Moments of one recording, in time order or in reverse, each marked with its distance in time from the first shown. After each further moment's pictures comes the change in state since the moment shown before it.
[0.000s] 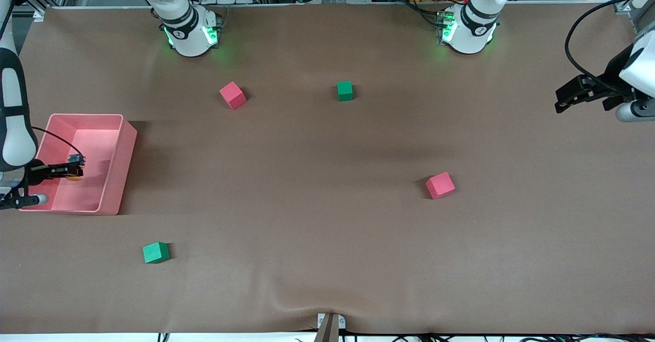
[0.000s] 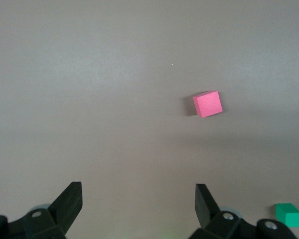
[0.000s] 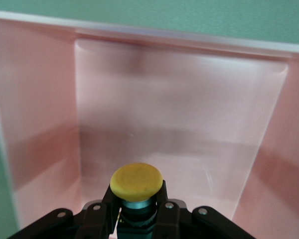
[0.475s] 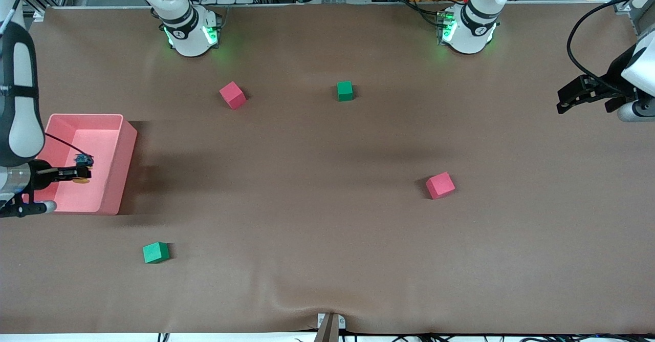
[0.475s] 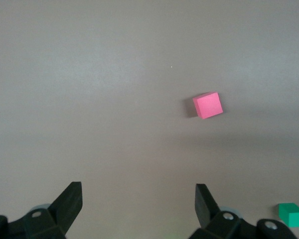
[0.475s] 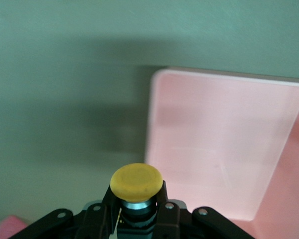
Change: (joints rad) left arm 0.001 0.000 0.000 0.000 0.000 0.017 0.012; right arm 0.199 -0.107 0.009 0.111 0.018 -0.204 0.249
